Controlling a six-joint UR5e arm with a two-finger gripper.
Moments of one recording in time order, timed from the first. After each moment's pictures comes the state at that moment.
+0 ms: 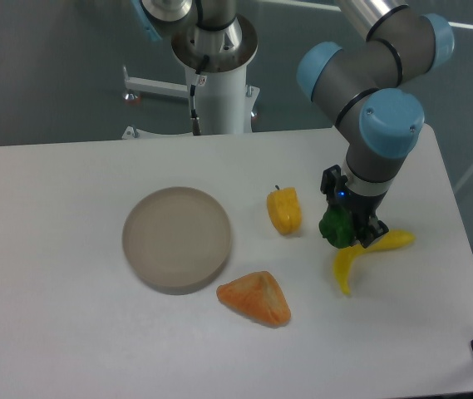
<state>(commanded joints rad) 2.38 -2.08 -1.20 -1.42 1.56 1.60</state>
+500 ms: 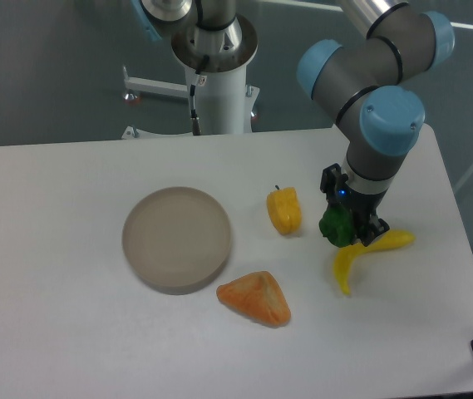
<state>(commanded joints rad) 2.35 -2.06 -1.21 -1.42 1.55 1.55</state>
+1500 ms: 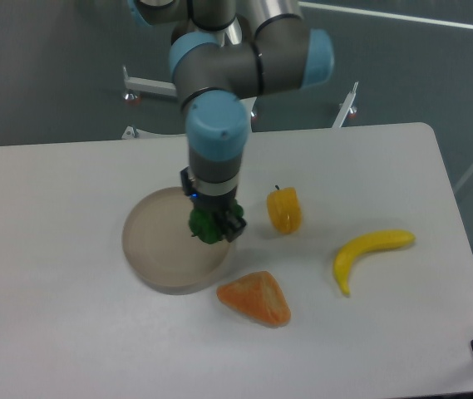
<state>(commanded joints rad) 2.02 -1.99 -1.44 -1.41 1.52 1.08</state>
